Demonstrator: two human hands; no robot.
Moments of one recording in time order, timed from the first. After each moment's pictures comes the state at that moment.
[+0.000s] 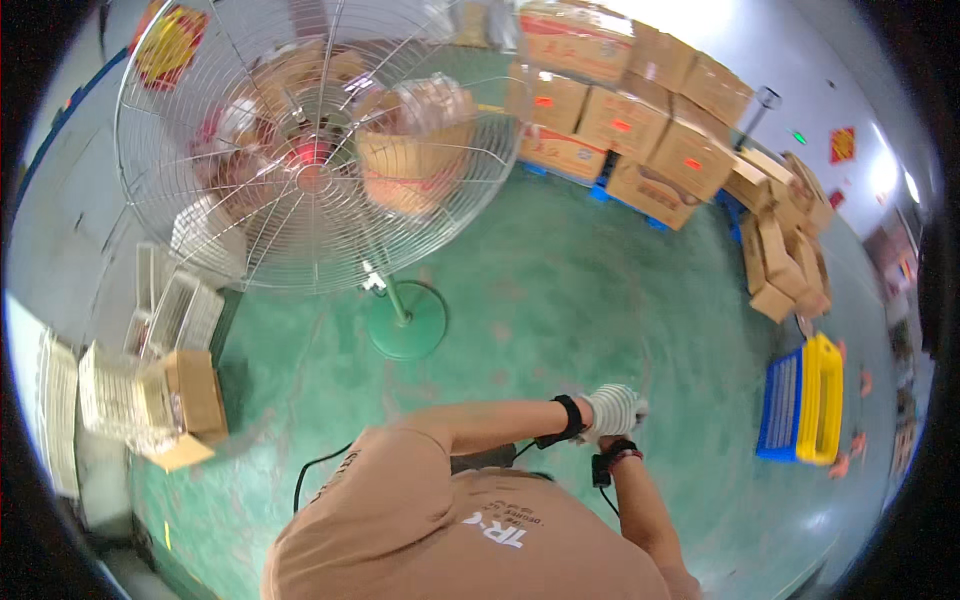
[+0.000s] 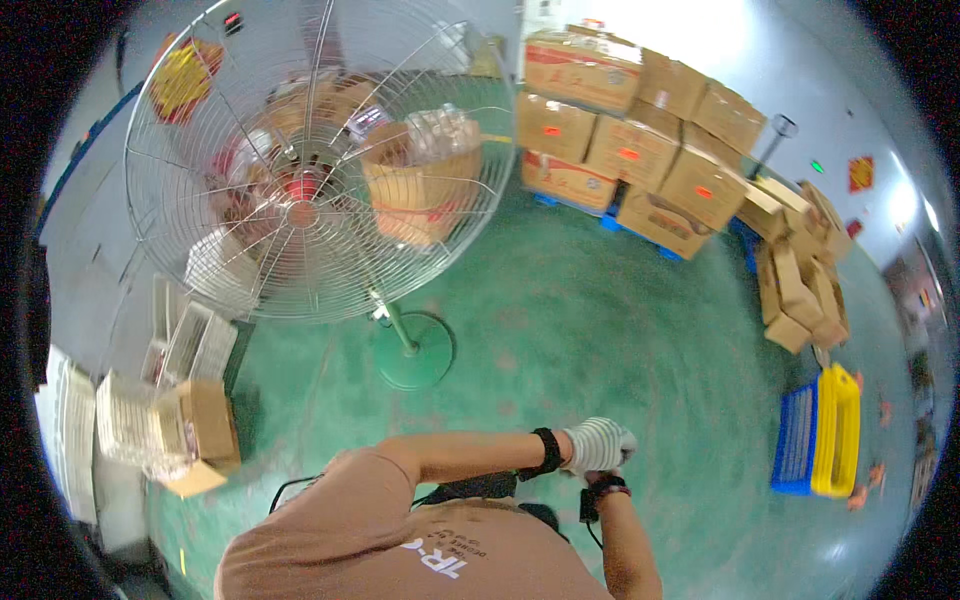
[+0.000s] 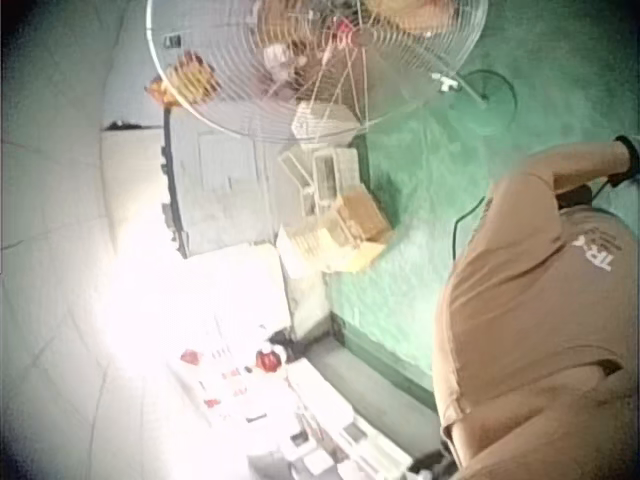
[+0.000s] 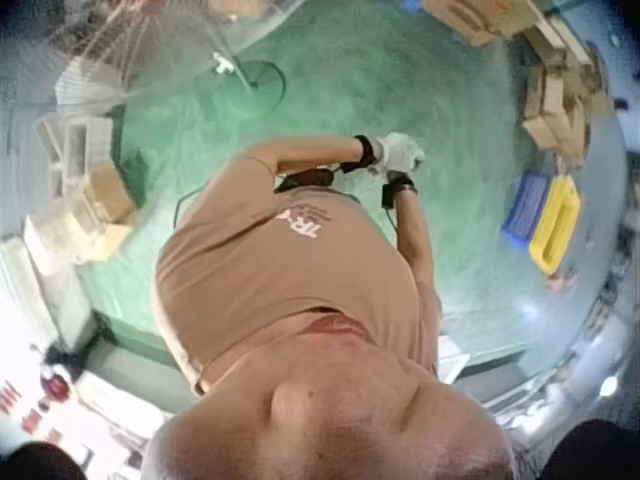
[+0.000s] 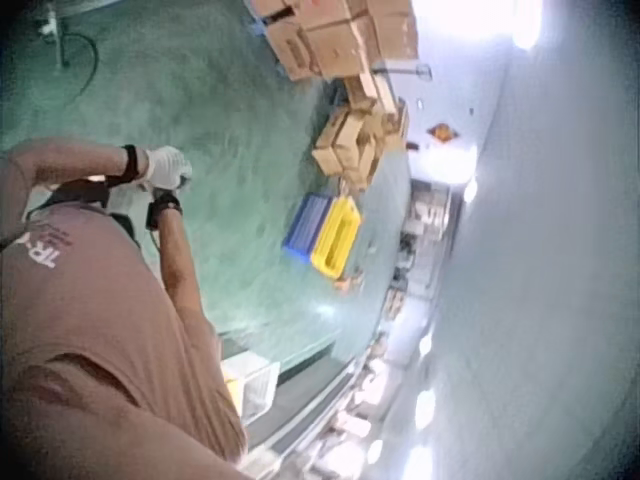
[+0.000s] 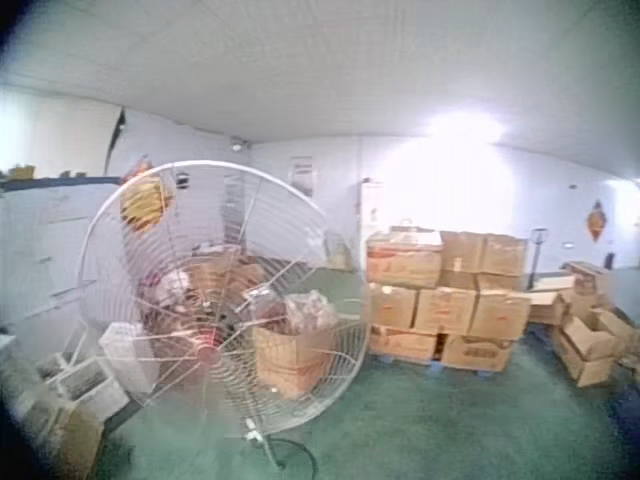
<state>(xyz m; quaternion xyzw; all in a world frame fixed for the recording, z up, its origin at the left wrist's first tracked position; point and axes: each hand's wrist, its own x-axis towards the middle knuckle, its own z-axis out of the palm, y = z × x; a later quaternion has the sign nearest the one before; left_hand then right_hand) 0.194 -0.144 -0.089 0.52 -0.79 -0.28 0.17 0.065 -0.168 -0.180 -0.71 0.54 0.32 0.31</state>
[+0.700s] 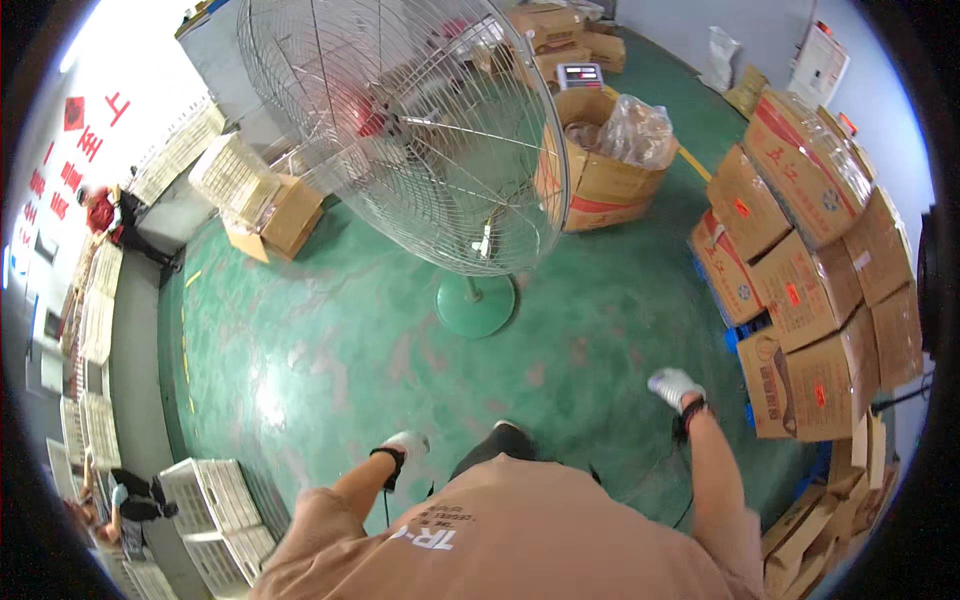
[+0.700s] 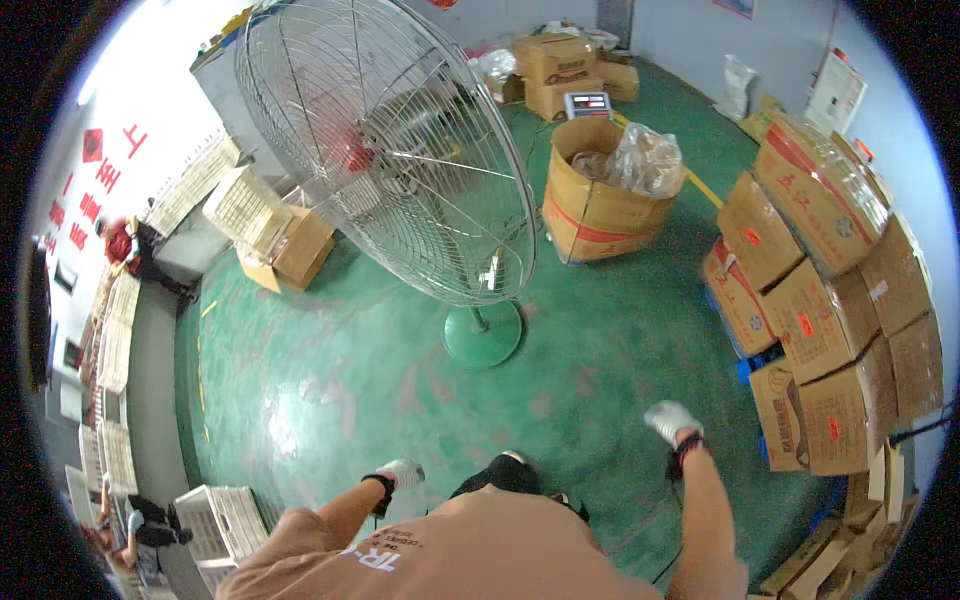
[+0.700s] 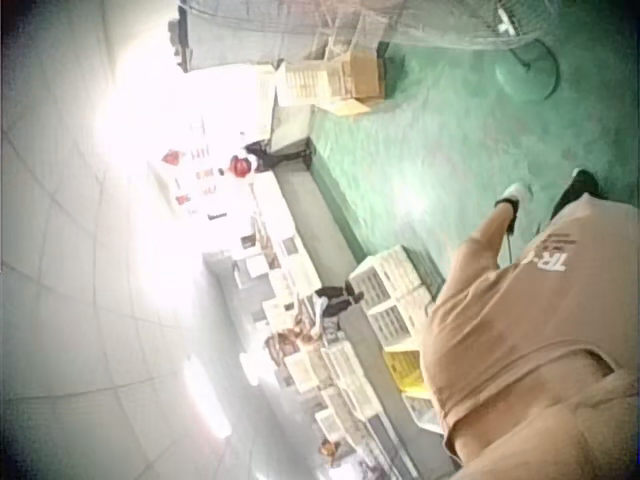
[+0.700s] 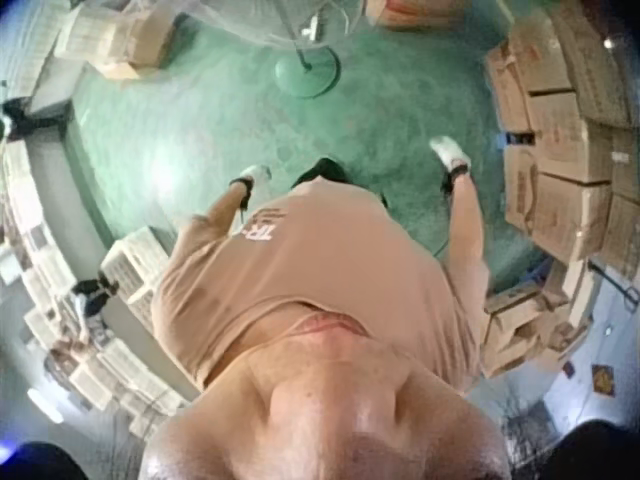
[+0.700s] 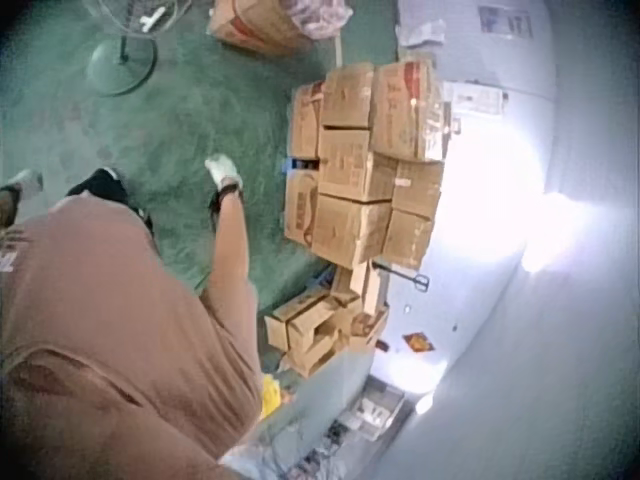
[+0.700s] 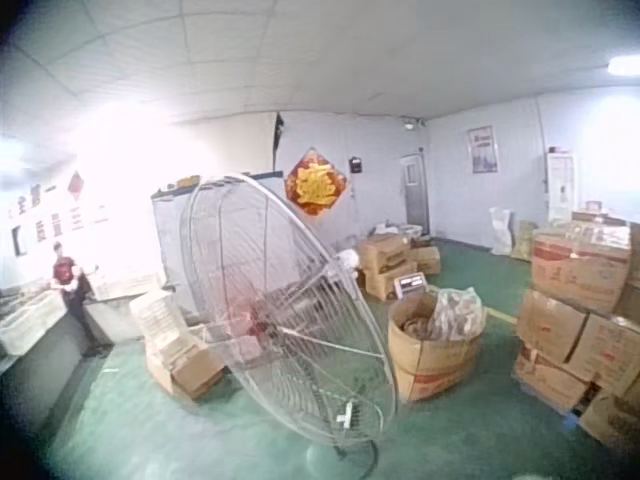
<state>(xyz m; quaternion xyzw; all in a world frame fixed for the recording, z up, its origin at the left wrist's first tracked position) 0.237 -0.138 -0.290 0.85 -0.03 -0.53 0.07 0.349 -0.759 -0.191 -0.92 0.12 0.29 0.23</state>
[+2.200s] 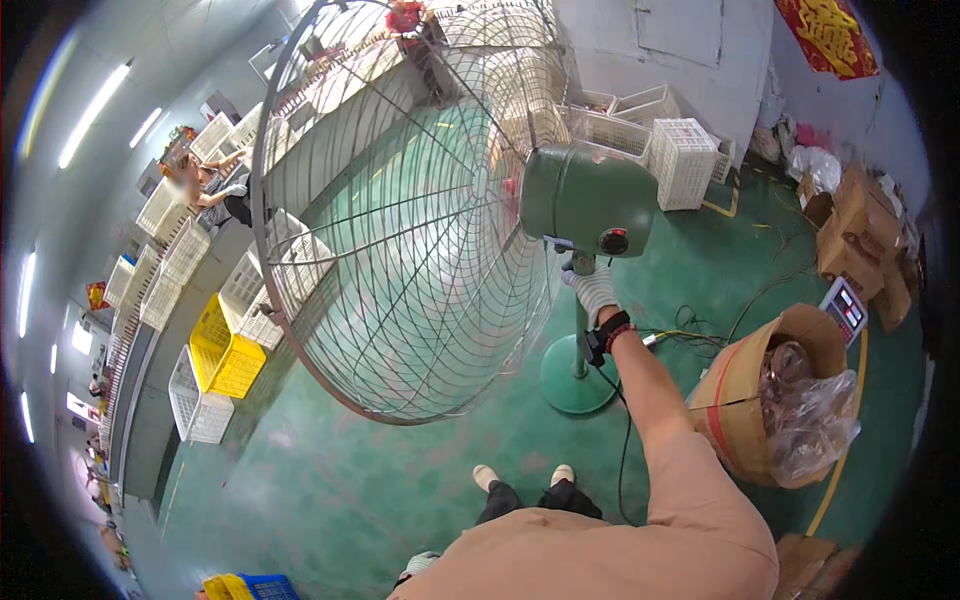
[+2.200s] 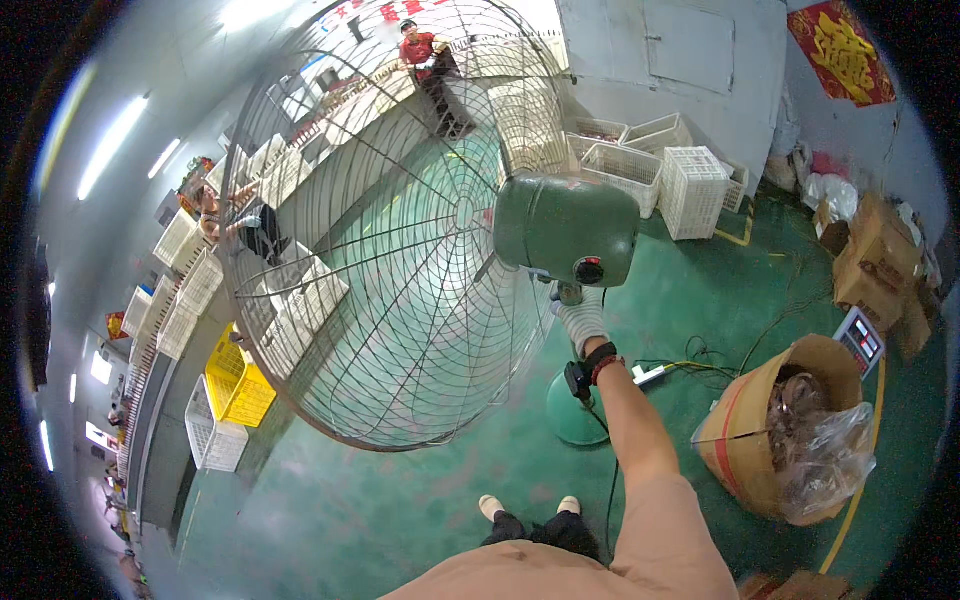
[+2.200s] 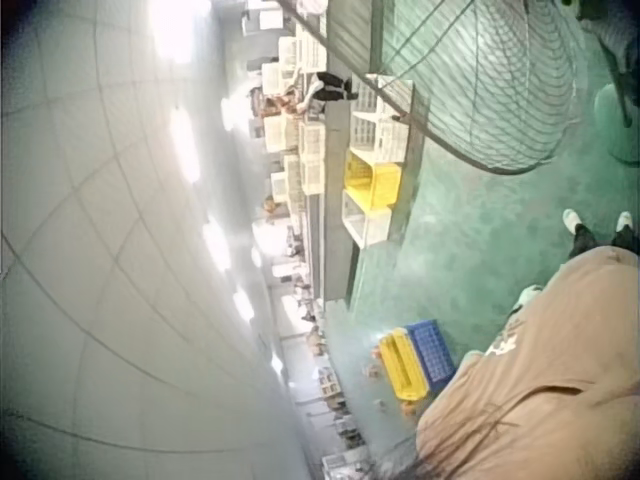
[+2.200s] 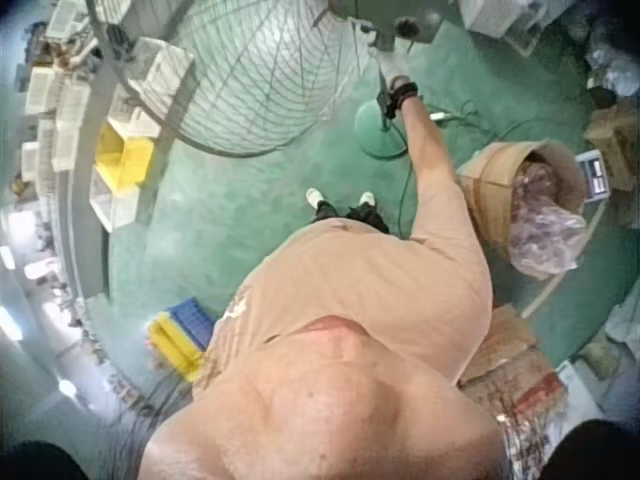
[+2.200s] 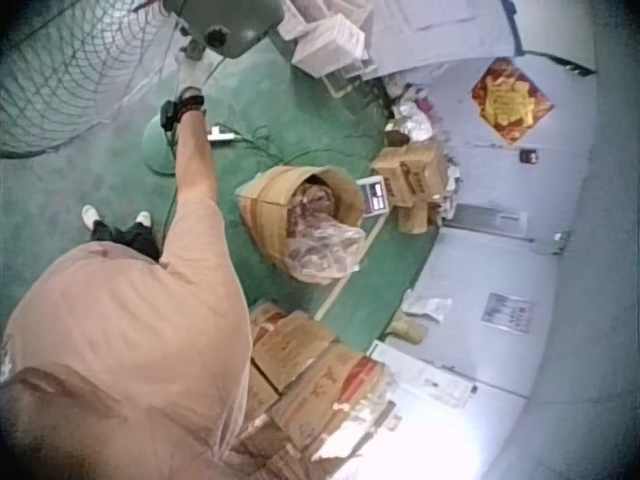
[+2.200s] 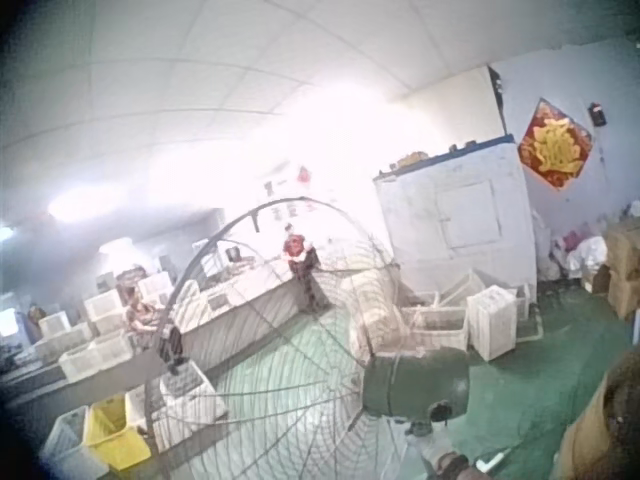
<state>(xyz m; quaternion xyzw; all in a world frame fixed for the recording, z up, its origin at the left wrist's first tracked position) 0.284 -0.647 -0.289 0.49 0.69 -0.06 0.53 0.893 -0.285 -0.175 -0.59 -0.37 0.35 0.63</state>
